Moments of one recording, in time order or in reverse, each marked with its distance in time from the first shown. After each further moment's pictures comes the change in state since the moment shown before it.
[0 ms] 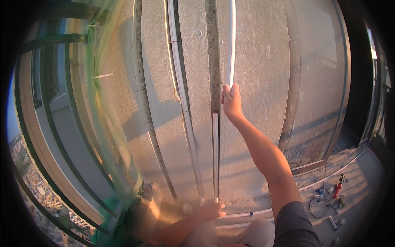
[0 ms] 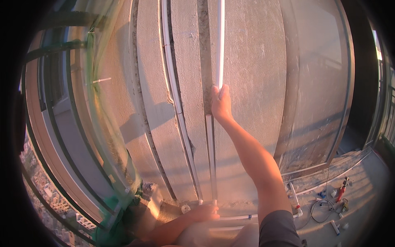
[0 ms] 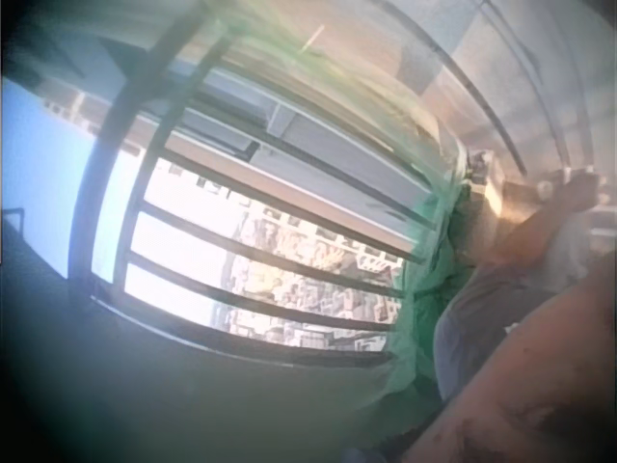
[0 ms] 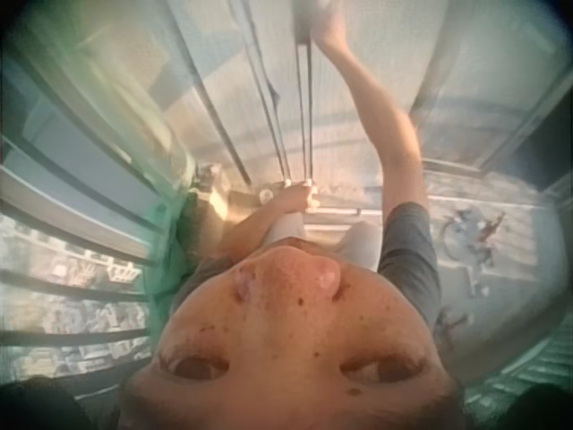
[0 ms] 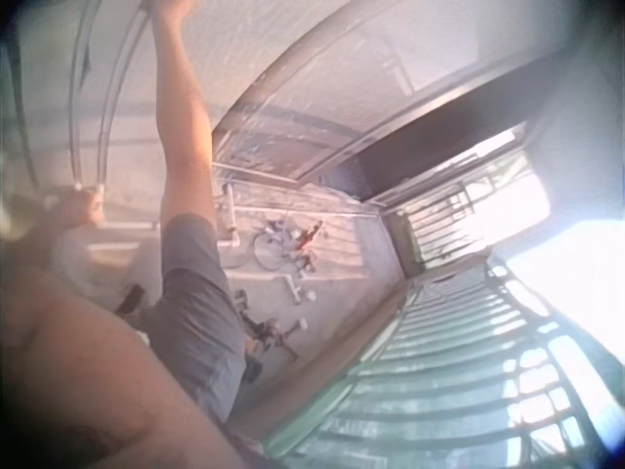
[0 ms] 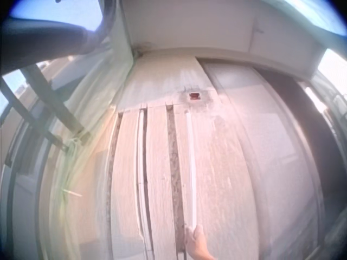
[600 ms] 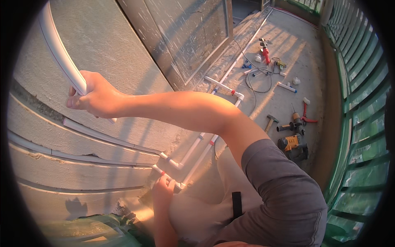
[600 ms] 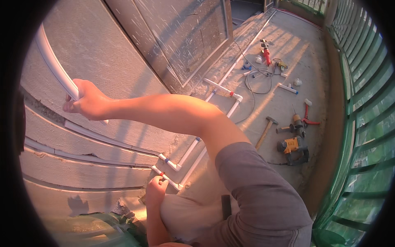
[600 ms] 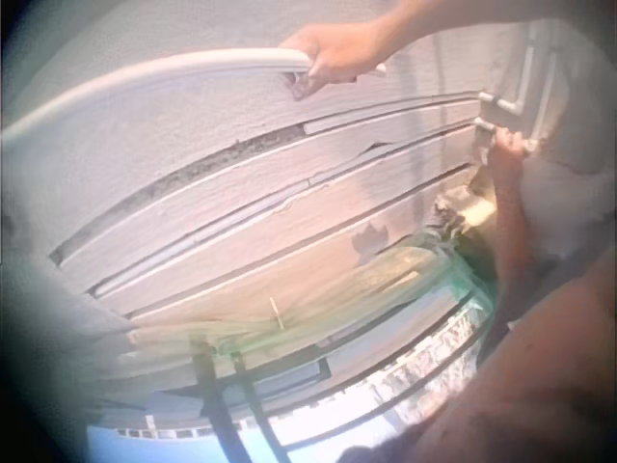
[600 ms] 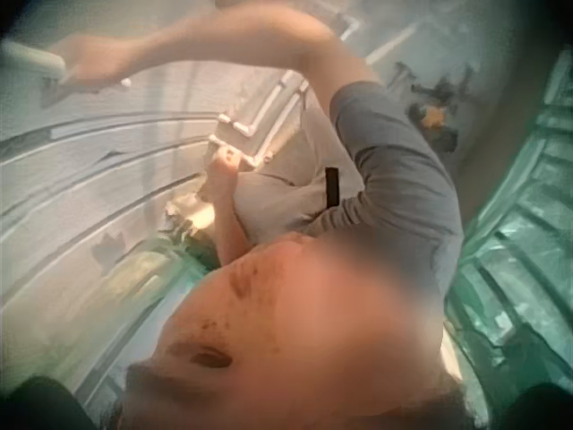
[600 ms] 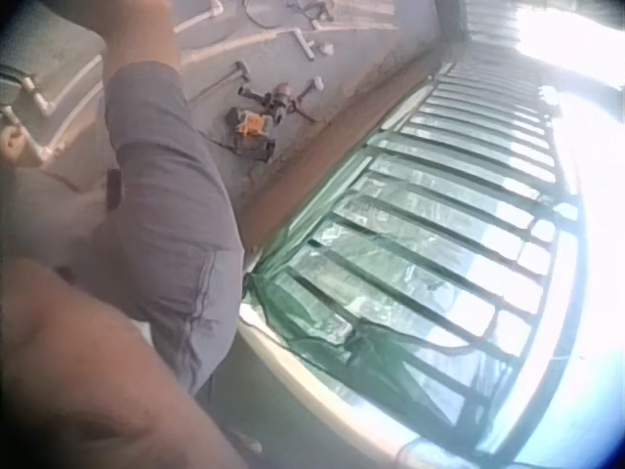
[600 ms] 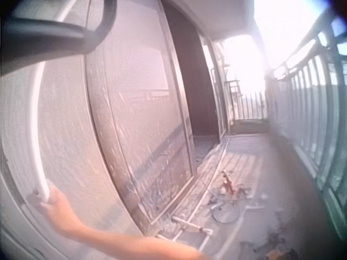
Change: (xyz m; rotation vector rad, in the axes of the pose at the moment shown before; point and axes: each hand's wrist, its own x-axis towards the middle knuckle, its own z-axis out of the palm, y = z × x) left_hand -0.004 0.052 -0.054 0.005 -0.103 -0.101; right_hand -0.084 -0.006 -0.138 0.335 -0.110 0.173
